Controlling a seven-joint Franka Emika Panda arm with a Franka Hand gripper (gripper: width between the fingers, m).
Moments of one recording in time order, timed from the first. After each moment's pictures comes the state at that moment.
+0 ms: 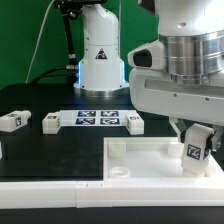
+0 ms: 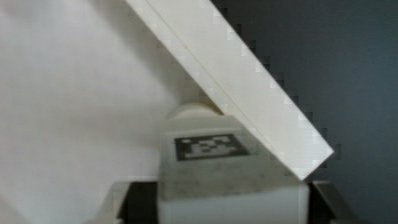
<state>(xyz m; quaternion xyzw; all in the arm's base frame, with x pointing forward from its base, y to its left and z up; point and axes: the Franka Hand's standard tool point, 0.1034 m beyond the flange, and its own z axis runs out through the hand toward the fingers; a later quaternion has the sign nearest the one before) 0.645 0.121 0.075 -0.93 0.36 0.07 0.06</state>
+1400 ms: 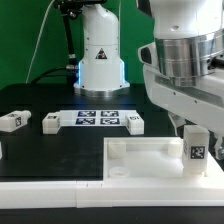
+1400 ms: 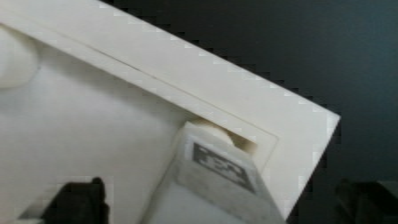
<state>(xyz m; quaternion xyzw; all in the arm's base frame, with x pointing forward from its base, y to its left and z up) 0.641 0.126 0.073 -0.87 0.49 0.08 0.06</state>
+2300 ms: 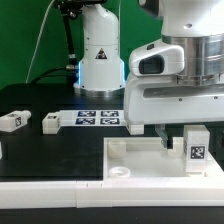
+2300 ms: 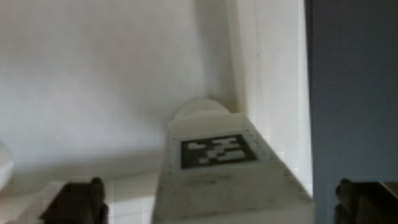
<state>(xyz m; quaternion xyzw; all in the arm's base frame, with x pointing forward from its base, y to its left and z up) 0.639 0.120 0.070 -1.00 0.07 0.04 0.05</state>
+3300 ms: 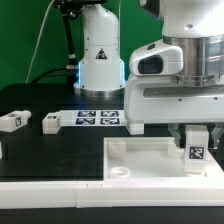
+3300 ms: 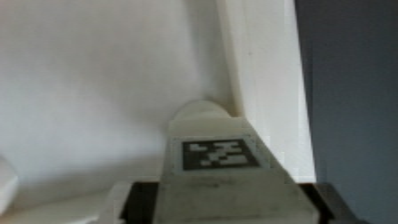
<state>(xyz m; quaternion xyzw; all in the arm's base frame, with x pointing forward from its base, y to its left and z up) 0.639 0.120 0.069 -0.97 0.22 0.05 0.05</state>
